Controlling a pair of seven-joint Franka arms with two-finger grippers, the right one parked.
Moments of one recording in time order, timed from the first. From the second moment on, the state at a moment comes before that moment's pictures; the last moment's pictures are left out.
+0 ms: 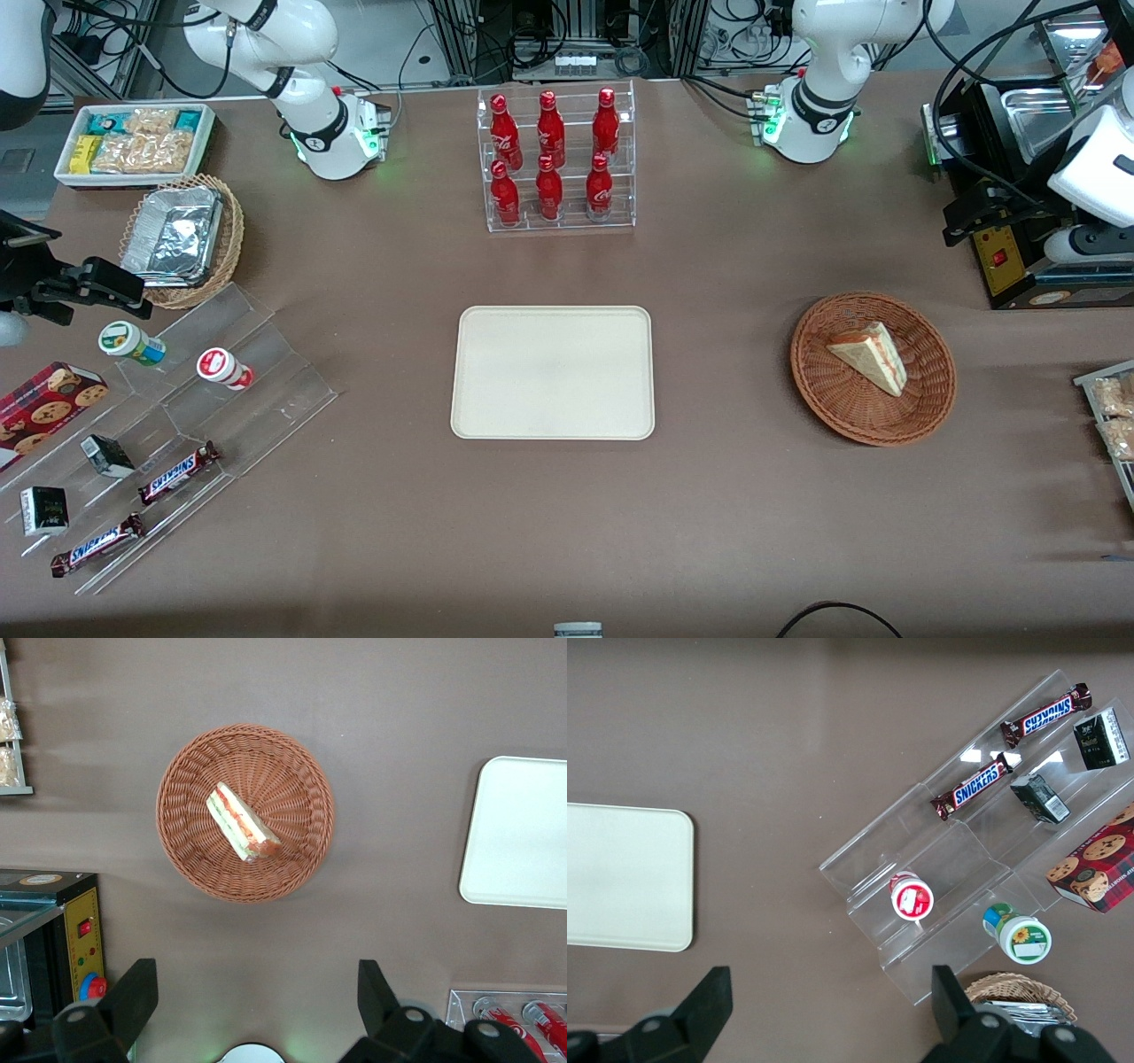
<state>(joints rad) -0.03 0.00 -0.05 -1.50 0.01 1.44 -0.13</state>
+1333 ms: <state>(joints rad) -0.01 0.07 0.08 -1.89 0.02 1.83 -0.50</state>
